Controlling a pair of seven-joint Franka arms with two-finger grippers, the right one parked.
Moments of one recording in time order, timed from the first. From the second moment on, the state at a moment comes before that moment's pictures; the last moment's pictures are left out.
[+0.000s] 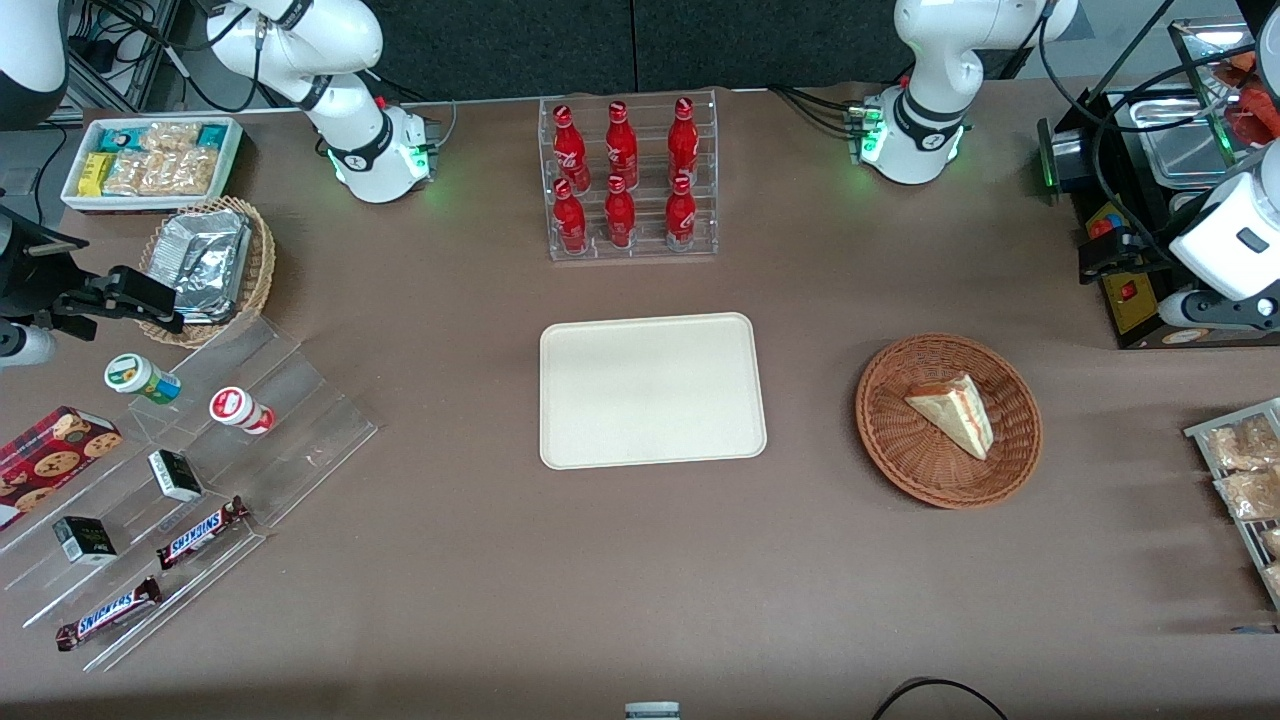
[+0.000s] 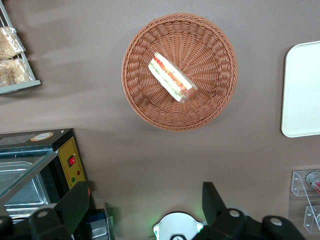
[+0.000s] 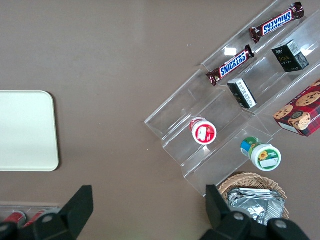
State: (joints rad) arm -0.05 0.04 0.02 -1.55 0.06 1.41 0.07
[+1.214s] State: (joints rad) arm -0.05 0.12 0.02 -1.83 0.03 1.79 -0.47
